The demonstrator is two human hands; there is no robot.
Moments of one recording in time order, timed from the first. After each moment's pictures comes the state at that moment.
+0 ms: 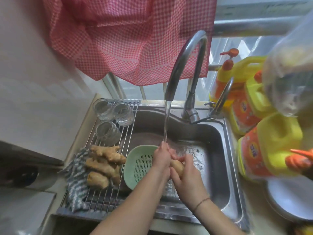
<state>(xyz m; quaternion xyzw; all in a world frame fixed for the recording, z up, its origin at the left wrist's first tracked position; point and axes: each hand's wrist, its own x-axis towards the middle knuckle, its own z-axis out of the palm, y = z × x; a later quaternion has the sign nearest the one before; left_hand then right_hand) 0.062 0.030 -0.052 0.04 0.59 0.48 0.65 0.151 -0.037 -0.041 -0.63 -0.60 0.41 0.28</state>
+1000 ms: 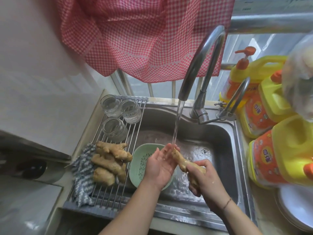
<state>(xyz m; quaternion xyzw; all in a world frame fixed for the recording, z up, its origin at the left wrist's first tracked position) 0.018 0.006 -0.076 -0.13 0.36 0.53 0.76 0.173 -0.026 -0.049 -0.55 -0.30 0.68 0.37</state>
